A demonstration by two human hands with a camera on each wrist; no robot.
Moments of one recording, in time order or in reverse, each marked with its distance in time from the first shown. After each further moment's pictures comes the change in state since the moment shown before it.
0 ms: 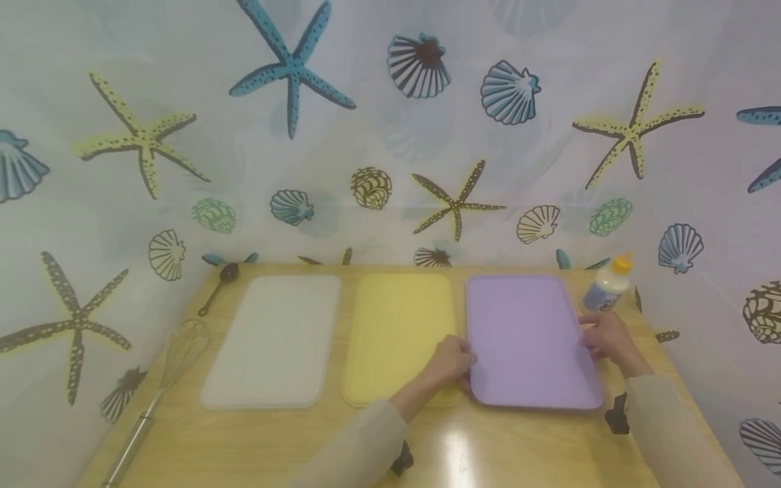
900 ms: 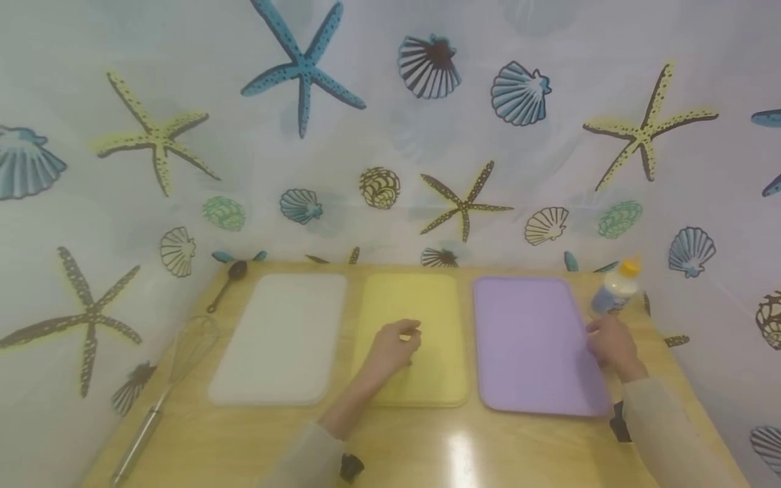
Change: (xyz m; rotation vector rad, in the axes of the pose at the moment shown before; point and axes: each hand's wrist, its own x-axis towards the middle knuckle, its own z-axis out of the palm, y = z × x) left_hand -0.043 -0.015 -0.097 0.088 0.150 0.177; right_hand 0.005 -0.001 0.010 -0.198 0.088 0.021
